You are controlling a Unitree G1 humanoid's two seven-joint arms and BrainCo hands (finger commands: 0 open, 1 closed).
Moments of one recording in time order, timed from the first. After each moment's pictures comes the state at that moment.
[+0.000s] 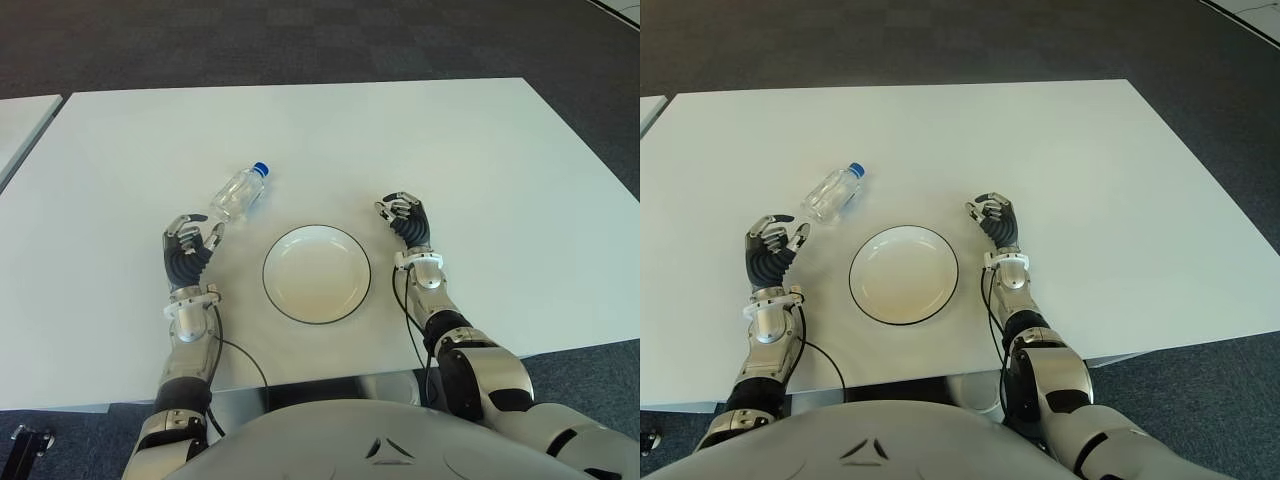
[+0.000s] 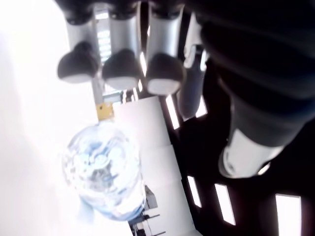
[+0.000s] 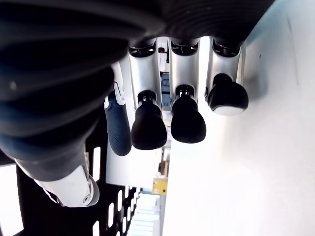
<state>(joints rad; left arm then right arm) 0.08 0.08 0.22 0.48 0.27 -0.68 0.42 -0.44 -0.04 -0.07 1.15 -0.09 -0.68 -0.12</state>
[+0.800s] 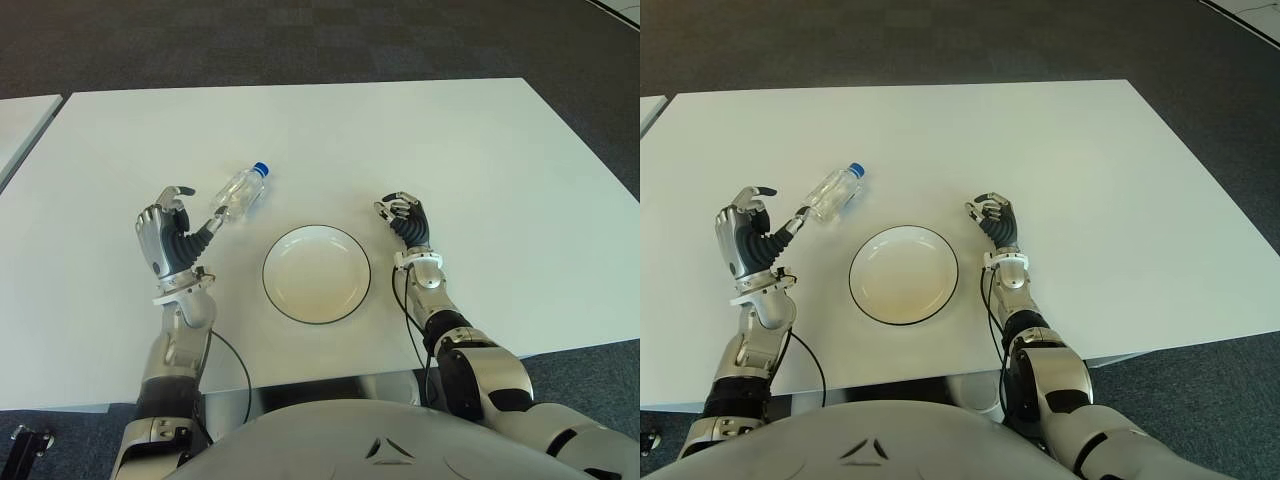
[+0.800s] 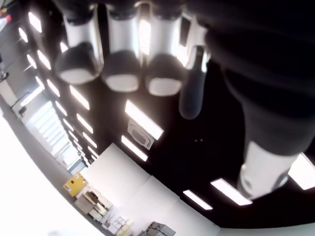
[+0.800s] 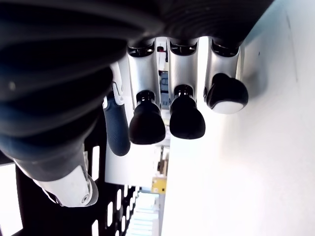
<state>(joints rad) 0.06 0.17 0.12 0.19 0.77 -0.32 0.77 -0.44 -0.04 -0.07 1.14 -0.09 -0.67 -0.12</state>
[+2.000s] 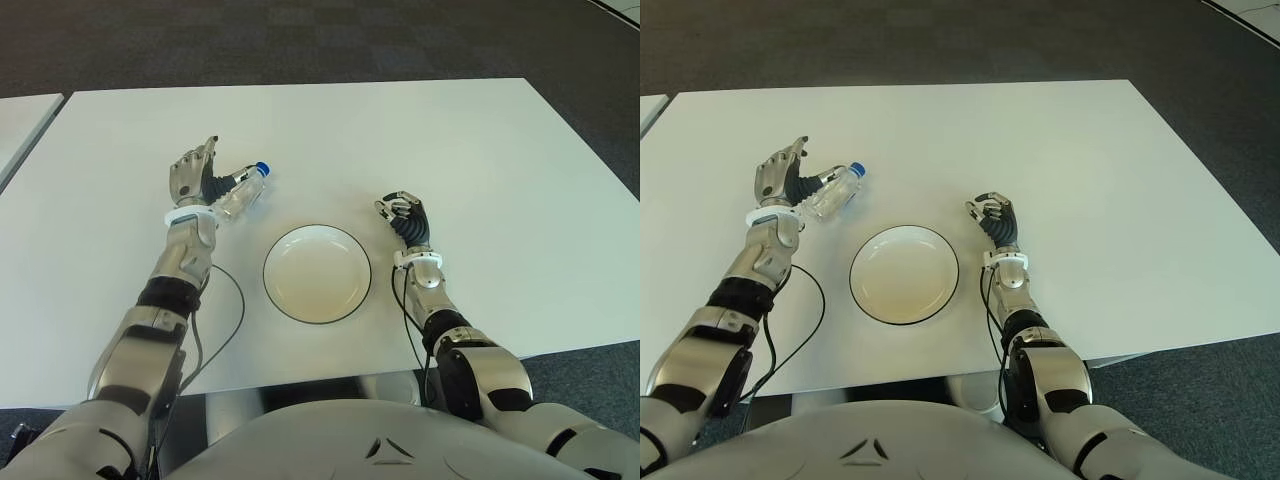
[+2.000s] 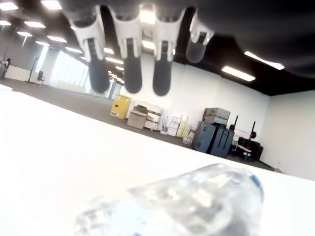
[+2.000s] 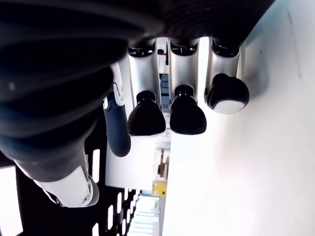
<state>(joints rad) -0.50 0.37 -0.17 0.81 0.80 0.03 0.43 -0.44 -0.04 -0.07 1.14 -0.09 -0.67 -0.14</state>
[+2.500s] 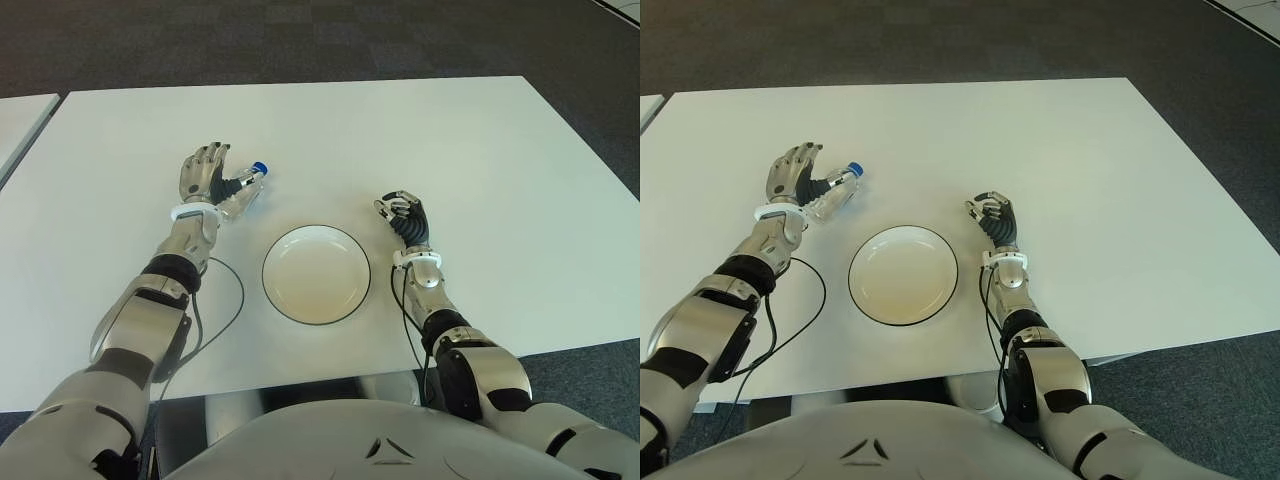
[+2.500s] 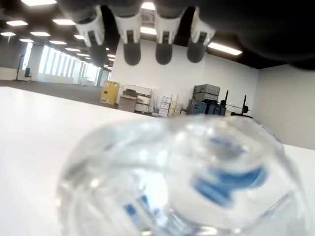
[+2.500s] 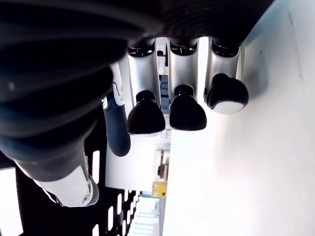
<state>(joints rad) -0.62 0.37 -0.28 1.10 0.76 -0.09 0.49 -0.44 -0.04 -0.07 1.14 -0.09 -0.67 -0.14</state>
